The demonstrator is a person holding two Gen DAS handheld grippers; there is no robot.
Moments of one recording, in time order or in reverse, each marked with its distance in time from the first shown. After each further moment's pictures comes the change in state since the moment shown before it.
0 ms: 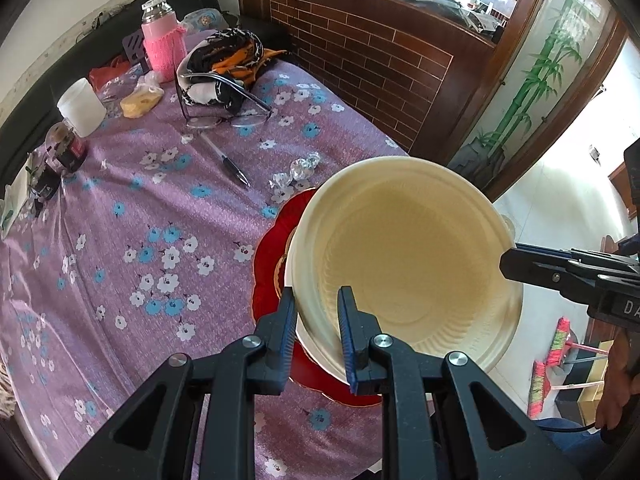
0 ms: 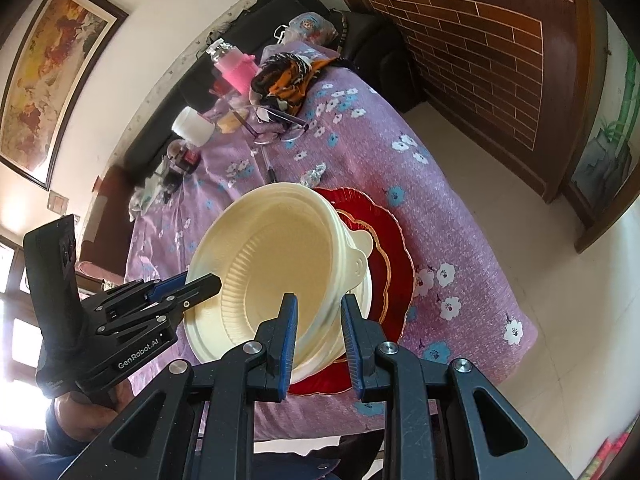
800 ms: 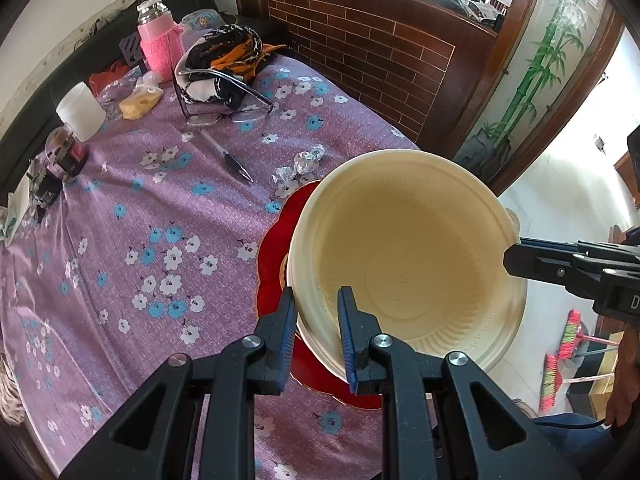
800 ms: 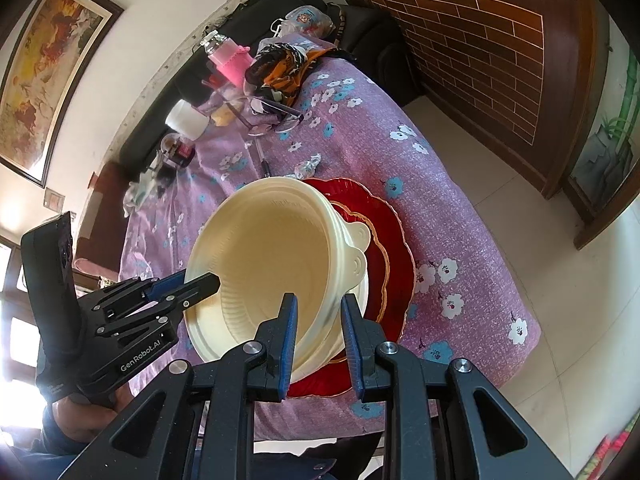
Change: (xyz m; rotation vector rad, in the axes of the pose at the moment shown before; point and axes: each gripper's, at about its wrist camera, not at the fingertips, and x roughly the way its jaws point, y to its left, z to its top) left arm 0.008 -0.003 -0.003 0.035 0.010 0.037; right arm 0.009 -0.002 -0.002 0.002 0.018 -0.013
